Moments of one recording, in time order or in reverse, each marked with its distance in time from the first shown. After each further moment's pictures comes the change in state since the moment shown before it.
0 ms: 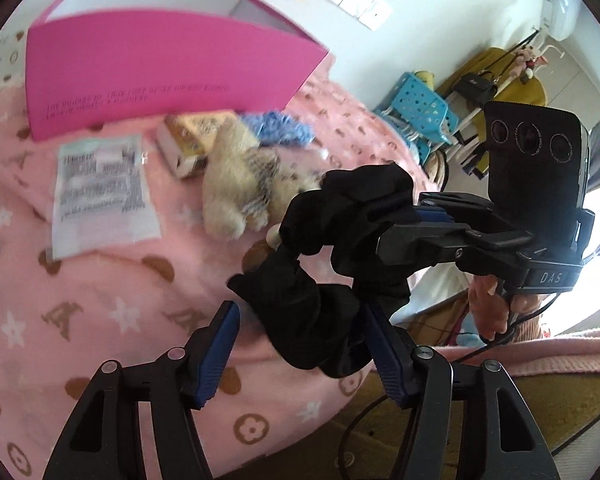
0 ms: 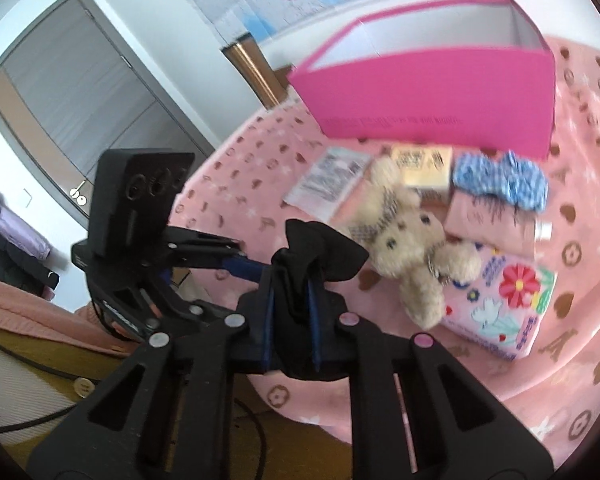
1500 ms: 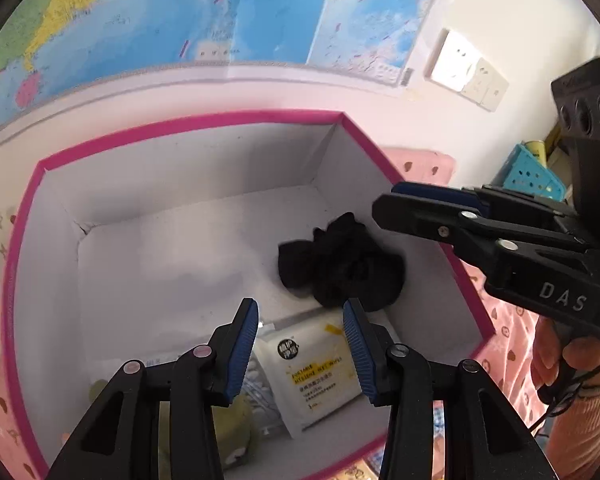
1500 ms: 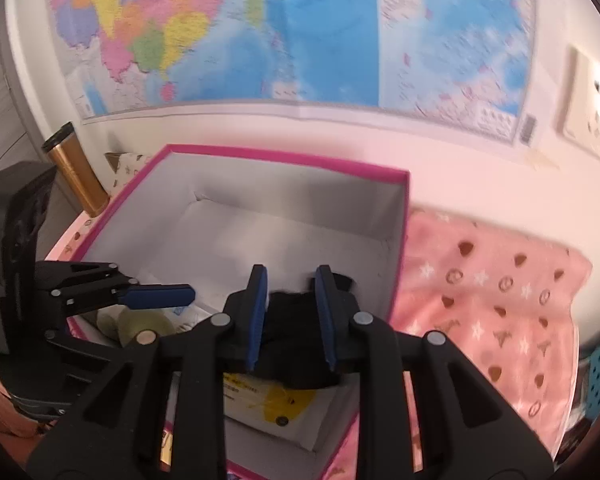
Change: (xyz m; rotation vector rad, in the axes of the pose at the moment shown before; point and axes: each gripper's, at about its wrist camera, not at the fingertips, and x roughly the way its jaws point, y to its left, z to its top) left arm 0.038 0.048 0.241 0.004 -0.137 0.379; right arm 0.004 -0.140 0.231 -0.040 -0.067 -0.484
